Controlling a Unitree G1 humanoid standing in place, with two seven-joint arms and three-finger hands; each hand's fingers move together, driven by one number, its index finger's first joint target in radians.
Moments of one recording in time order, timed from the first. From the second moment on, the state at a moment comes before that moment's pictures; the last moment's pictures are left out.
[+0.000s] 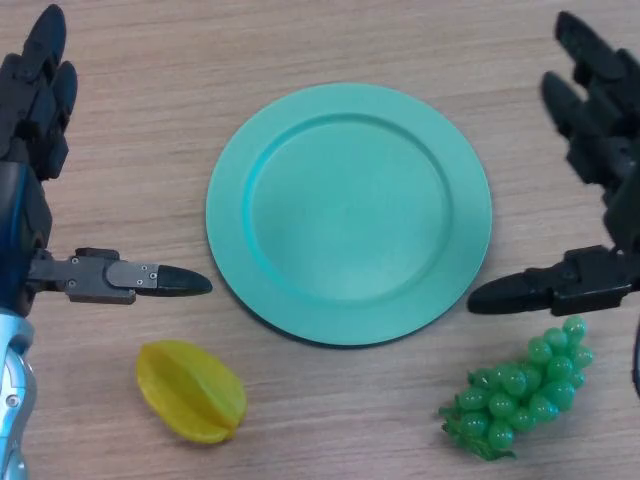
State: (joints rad) left arm -0.08 0.27 0.17 -0.45 -0.06 0.13 -0.06; right arm -0.13 -0.27 -0.07 -0.63 0.12 0.43 0.19
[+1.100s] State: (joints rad) left arm 0.18 0.20 0.26 -0.65 0.03 0.17 -0.33; right arm -0.14 -0.26 -0.03 -0.53 0.12 0.39 0.20
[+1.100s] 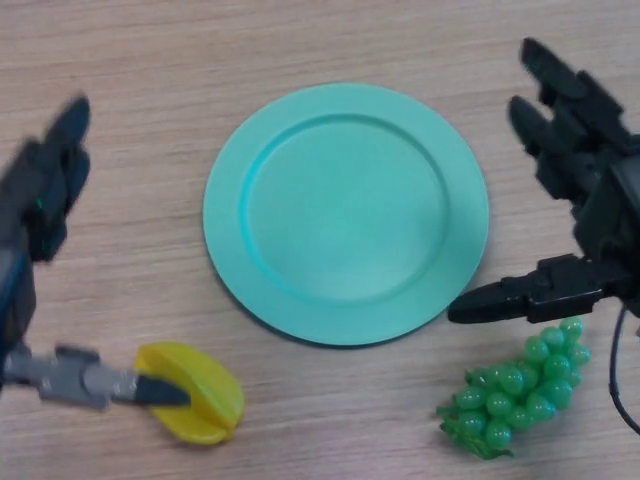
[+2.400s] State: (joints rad) left arm 0.33 0.18 -0.15 -0.15 0.27 -0.20 0.30; right arm -0.16 -0.25 0.00 -0.55 0.09 0.36 0.21
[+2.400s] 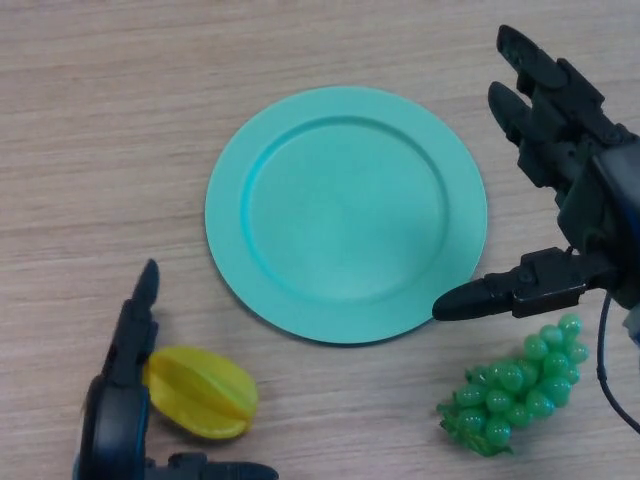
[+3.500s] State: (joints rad) left arm 0.35 0.22 -0.15 -0.26 0.42 -0.04 0.28; right arm -0.14 -0.25 -0.04 -0.60 0.13 0.42 0.21
